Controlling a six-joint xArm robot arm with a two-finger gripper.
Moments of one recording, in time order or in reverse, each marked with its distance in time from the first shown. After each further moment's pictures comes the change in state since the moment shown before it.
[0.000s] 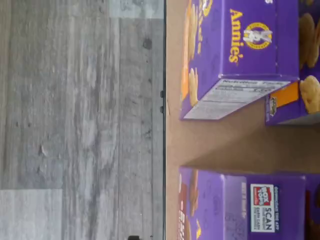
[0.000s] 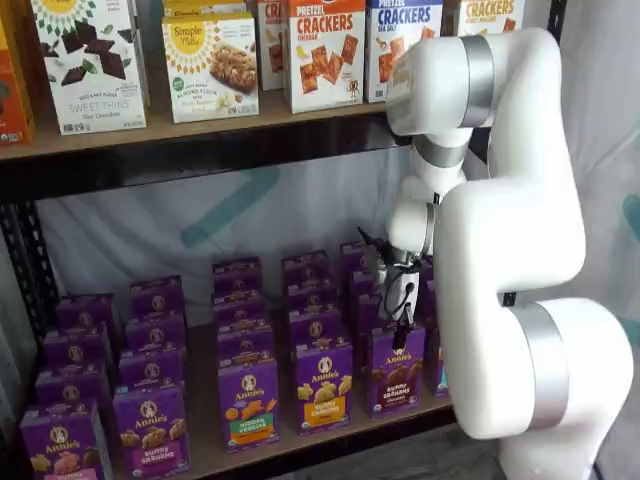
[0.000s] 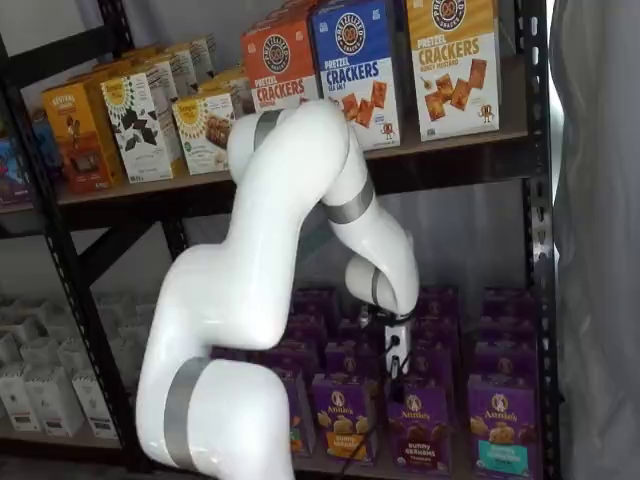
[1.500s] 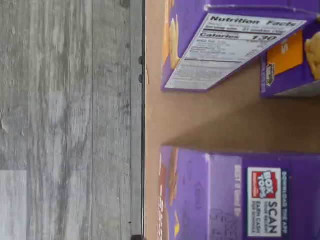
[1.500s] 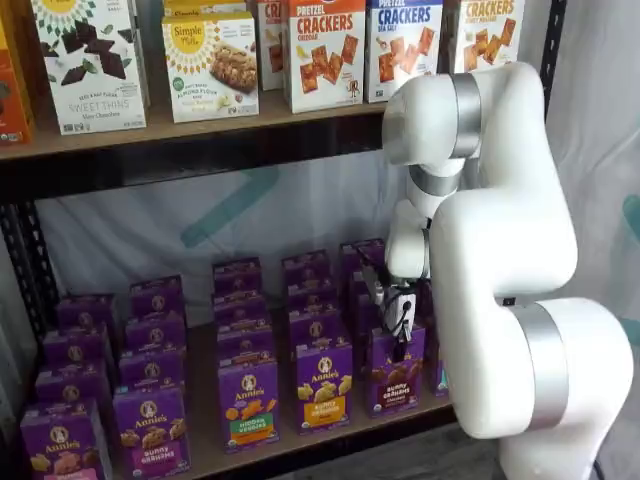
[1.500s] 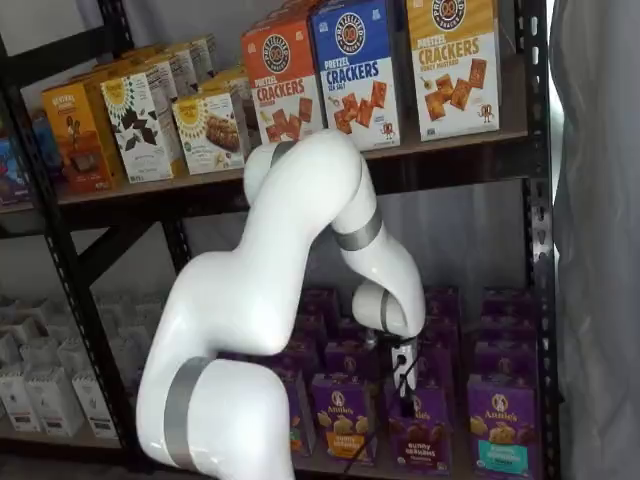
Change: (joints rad) arm -0.004 0.165 -0.120 -0.131 -0.095 0.109
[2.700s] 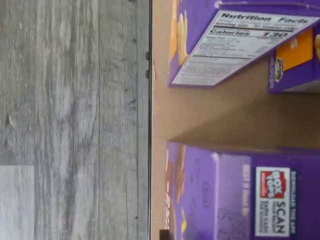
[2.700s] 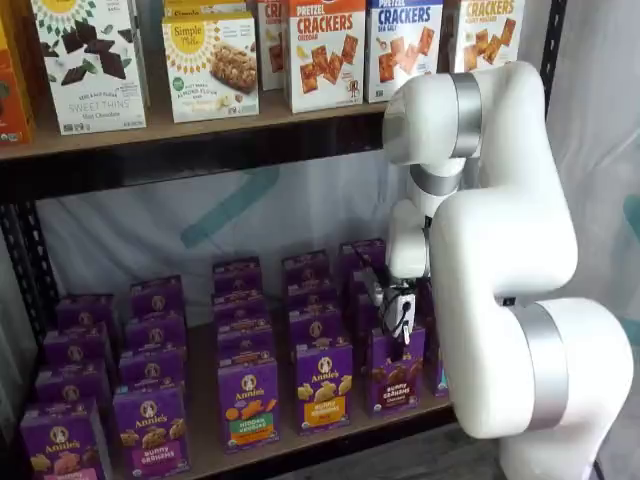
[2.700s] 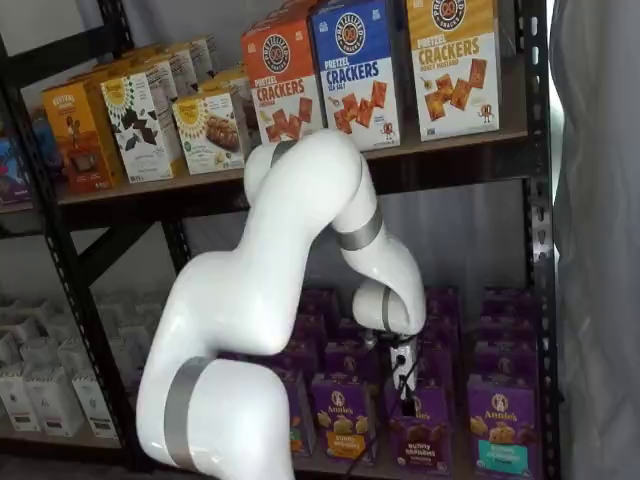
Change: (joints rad) arm -0.002 -0.005 0.006 -0.070 0.008 0.063
